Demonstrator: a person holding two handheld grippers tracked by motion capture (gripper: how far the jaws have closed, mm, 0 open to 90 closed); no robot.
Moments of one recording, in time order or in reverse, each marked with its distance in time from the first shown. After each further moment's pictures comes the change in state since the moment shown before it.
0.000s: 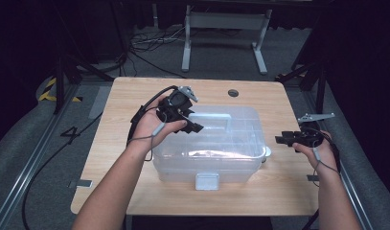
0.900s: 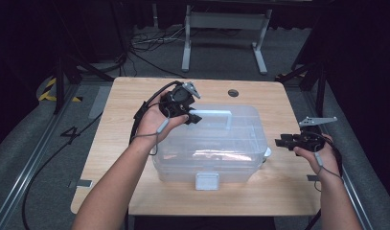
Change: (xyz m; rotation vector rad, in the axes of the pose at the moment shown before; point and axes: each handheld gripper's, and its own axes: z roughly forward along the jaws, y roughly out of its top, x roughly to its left) left arm 0.006 0.013 -0.006 0.019 0.074 0.036; right arm 0.015 -0.007 -0.011 -0.027 0.040 -0.033
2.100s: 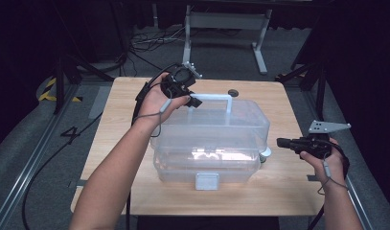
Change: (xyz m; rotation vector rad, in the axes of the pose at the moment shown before) left arm 0.031 0.026 -0.010 0.007 0.019 -0.042; right arm 0.028 -0.001 -0.029 -0.178 0.179 -0.130
